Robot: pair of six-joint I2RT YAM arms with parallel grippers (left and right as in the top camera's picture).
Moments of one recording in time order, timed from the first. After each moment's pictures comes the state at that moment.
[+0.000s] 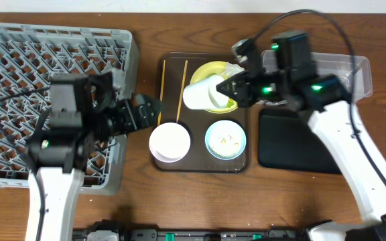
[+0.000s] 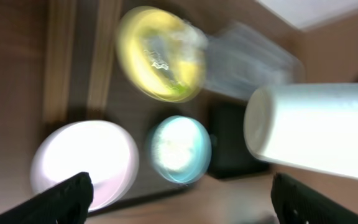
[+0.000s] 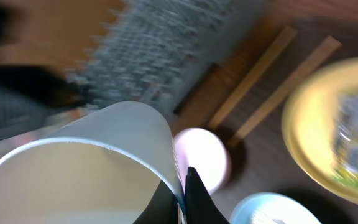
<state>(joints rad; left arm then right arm) -0.03 1.16 1.19 -0.90 0.67 -0.39 0.32 1.51 1.41 -0.69 -0.83 0.14</state>
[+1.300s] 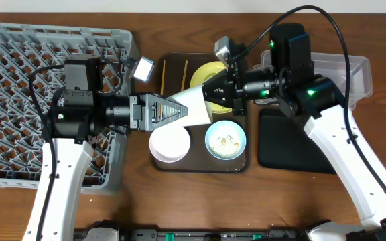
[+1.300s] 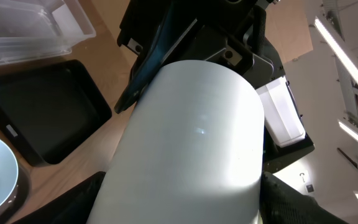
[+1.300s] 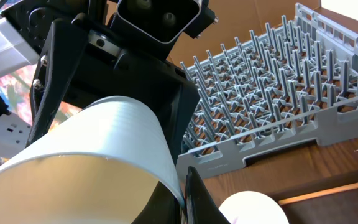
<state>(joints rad) -0.06 1.27 1.19 -0.73 1.49 -0.27 0.40 1.52 1.41 -0.45 -1.16 -0.02</state>
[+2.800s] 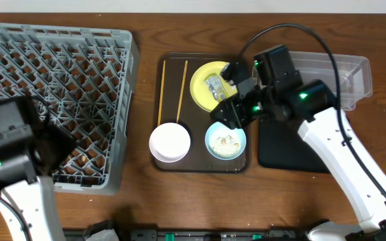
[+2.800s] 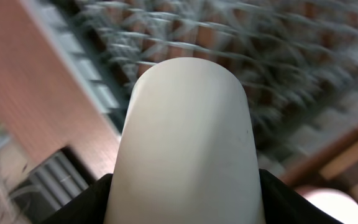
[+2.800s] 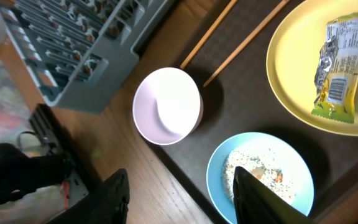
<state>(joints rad) 0.37 1.09 1.27 -1.35 -0.17 -0.51 0.46 1.52 1.41 -0.92 -0.53 0.03</state>
